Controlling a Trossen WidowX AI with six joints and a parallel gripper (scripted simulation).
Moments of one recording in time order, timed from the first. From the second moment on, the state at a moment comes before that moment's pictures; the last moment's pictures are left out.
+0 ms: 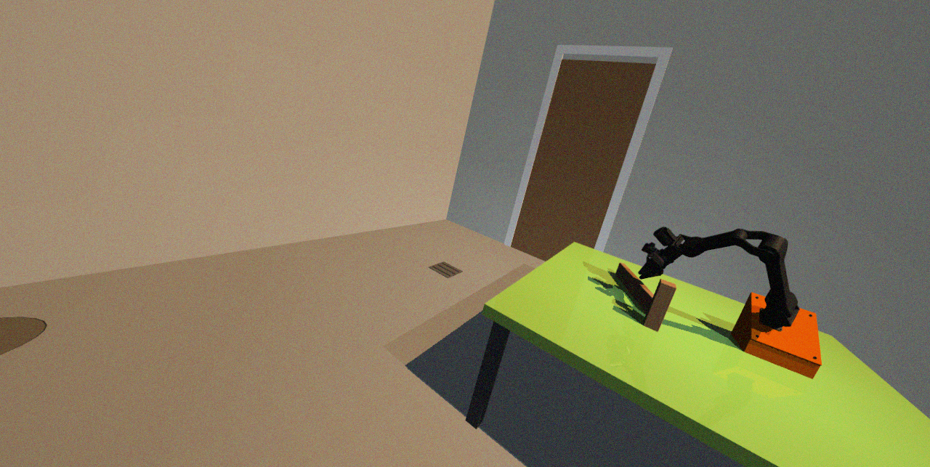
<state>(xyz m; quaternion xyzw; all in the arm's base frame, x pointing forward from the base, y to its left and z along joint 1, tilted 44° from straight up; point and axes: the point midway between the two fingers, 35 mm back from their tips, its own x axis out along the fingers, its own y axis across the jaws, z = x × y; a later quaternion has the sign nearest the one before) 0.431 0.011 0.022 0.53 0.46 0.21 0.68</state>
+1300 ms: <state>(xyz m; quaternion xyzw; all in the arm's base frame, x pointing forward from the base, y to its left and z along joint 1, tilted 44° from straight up) 0.399 0.008 0.039 0.59 0.69 -0.16 0.40</state>
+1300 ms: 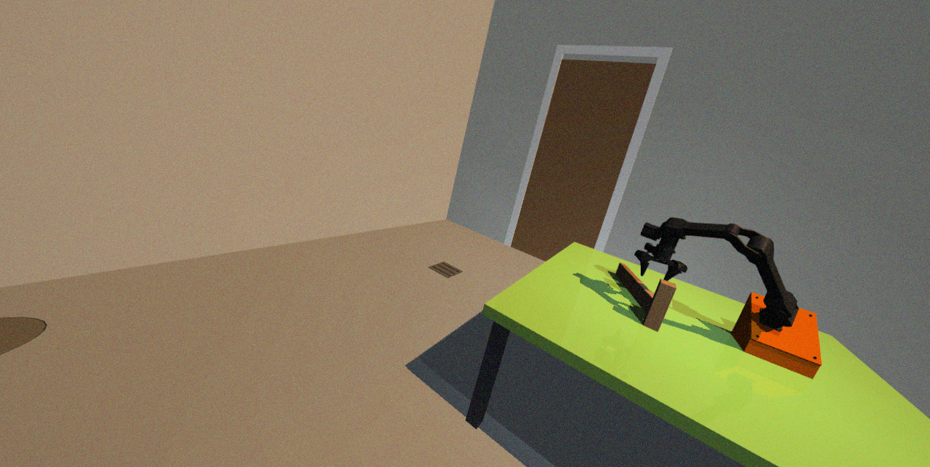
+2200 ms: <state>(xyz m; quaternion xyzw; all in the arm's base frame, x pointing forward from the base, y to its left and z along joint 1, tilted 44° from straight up) 0.398 0.048 -0.001 0.58 0.69 -0.16 0.39</state>
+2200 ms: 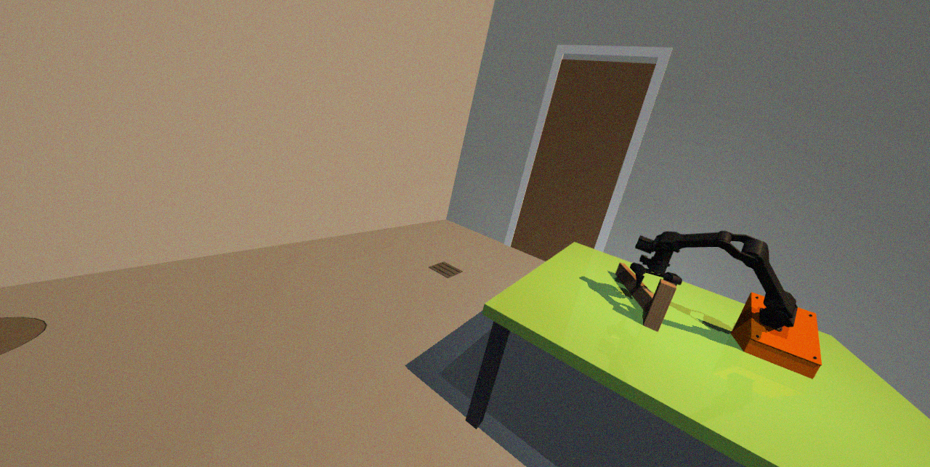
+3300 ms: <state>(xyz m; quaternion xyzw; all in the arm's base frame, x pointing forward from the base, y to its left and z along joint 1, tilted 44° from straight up) 0.395 0.083 -0.036 0.58 0.70 -0.16 0.39</state>
